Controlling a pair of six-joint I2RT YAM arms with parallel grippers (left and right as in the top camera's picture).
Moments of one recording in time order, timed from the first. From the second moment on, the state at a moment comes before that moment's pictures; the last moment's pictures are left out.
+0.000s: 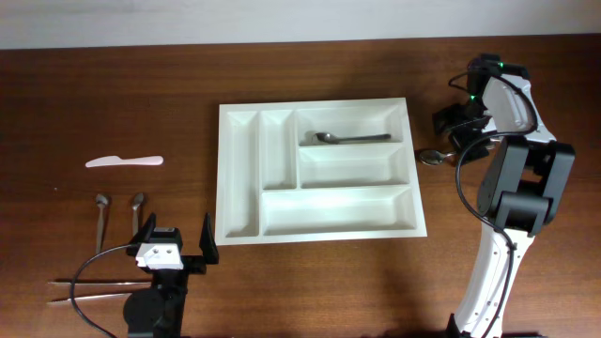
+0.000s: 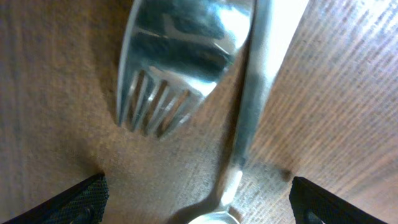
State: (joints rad) left arm -0.01 0.01 0.02 -0.10 0.02 -0.02; right arm -0.20 2.42 2.01 -1.21 -0.06 1.02
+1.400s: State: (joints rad) left arm -0.01 0.01 0.02 -0.10 0.02 -0.02; right arm -0.20 2.42 2.01 -1.21 -0.05 1.02
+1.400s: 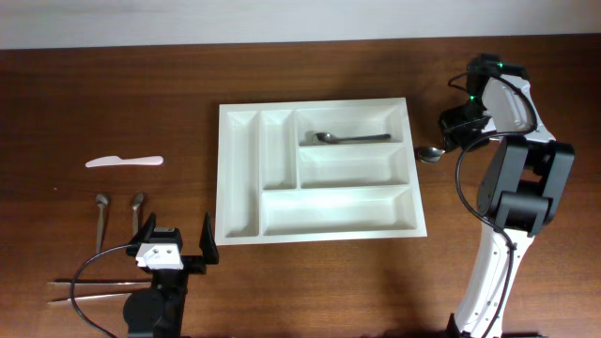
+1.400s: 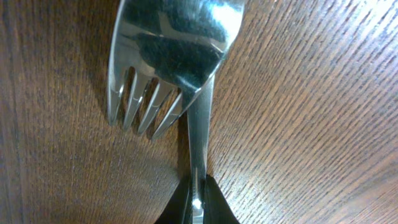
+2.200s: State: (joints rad) left arm -0.01 0.01 0.02 -0.10 0.02 -0.02; right arm -0.20 2.31 2.06 -1.28 -0.05 1.08
